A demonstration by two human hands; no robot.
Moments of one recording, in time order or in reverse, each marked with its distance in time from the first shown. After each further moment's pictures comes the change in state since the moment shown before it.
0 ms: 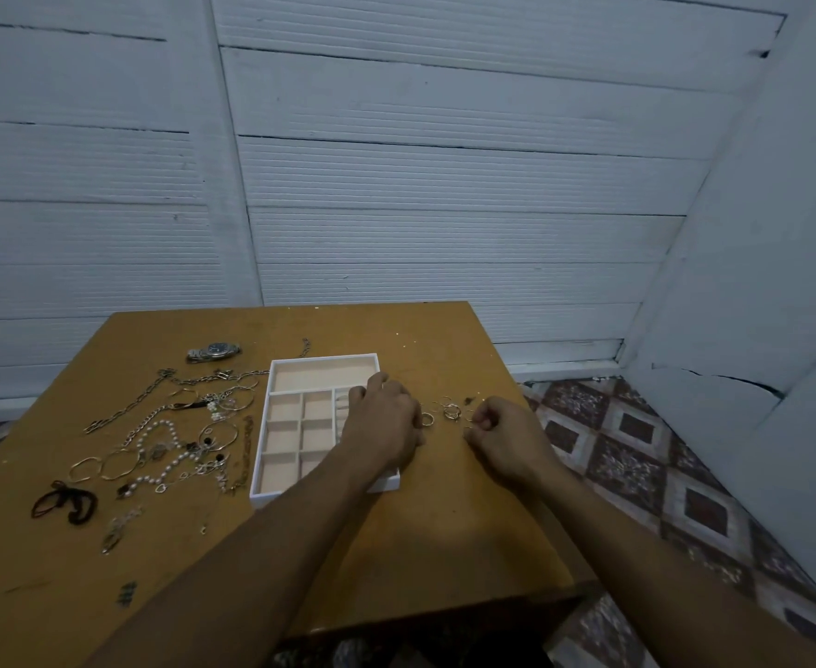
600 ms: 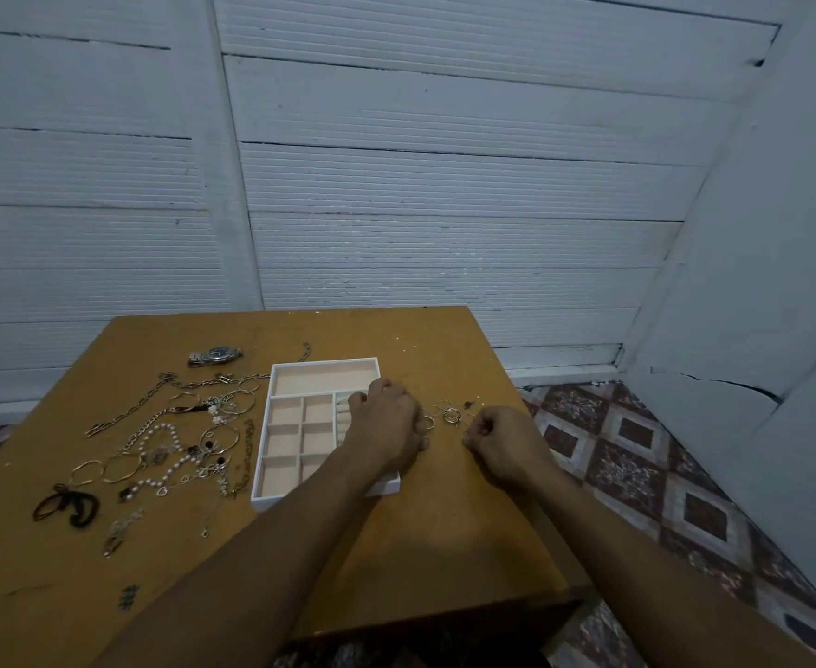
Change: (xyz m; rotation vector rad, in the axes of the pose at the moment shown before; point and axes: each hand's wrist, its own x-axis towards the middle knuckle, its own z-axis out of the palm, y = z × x) left_hand 0.003 0.001 0.000 -0.133 -0.003 -0.037; right_hand 0.000 -0.008 0.002 -0.058 -0.027 0.056
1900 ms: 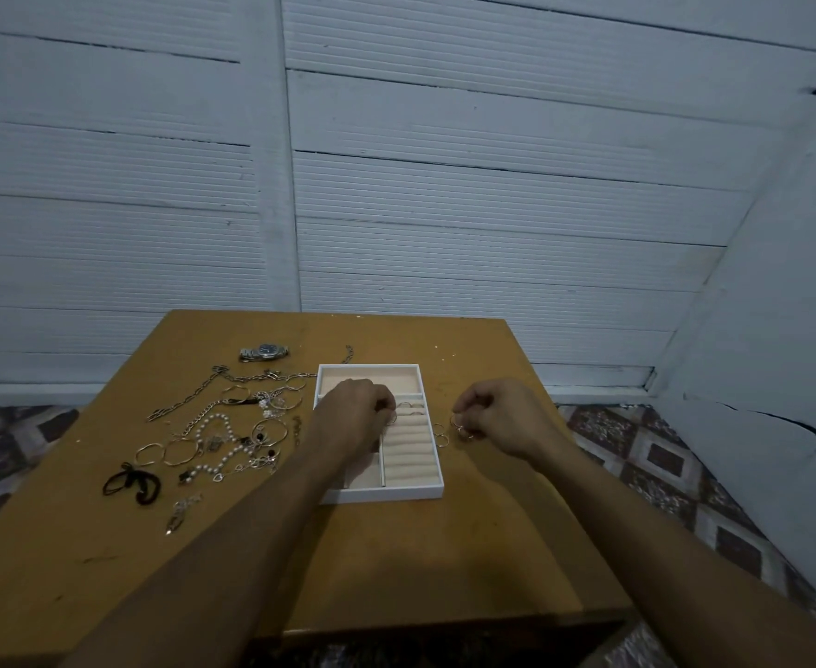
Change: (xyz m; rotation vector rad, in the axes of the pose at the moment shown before) left_hand -0.025 -0.085 -0.030 -0.199 0.240 -0.053; right_hand -0.009 -0.082 -0.022 0.208 -0.127 -0.153
